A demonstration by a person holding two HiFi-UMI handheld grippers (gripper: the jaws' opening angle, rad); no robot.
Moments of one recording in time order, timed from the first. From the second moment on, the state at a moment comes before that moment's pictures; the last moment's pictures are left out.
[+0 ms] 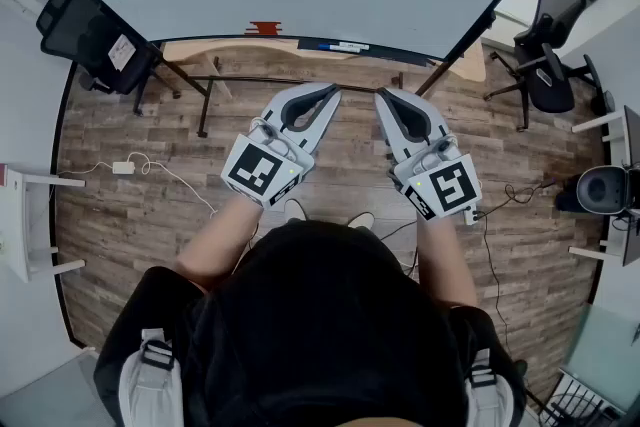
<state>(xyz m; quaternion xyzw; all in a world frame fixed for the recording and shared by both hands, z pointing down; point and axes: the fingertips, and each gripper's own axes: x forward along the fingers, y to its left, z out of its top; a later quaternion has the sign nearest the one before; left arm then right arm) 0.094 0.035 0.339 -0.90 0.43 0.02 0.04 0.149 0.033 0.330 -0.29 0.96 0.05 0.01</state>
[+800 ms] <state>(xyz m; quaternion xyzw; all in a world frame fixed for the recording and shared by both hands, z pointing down) 0.034 0.020 0.350 -0.91 0.42 0.01 0.04 0.090 0.019 0.341 -0.32 0.95 0.02 0.02</state>
